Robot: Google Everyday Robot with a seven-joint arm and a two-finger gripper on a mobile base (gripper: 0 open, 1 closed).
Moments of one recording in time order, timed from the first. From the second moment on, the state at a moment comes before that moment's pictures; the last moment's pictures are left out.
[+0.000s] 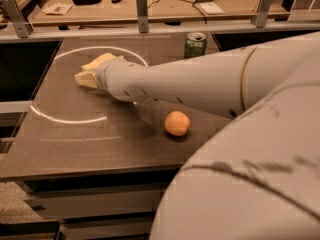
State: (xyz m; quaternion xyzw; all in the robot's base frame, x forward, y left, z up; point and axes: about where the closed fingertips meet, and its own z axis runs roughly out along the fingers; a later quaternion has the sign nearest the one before) arm 0.709 0.176 0.844 -0.28 0.77 0.14 0.56
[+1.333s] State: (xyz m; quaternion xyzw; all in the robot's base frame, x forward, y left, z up) arm 0.712 0.172 0.867 -0.31 0.74 0.14 0.59
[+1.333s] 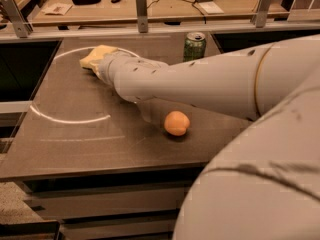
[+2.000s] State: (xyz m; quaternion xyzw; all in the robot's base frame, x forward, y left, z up) arm 0.702 0.114 0.897 -0.32 0.73 0.12 0.59
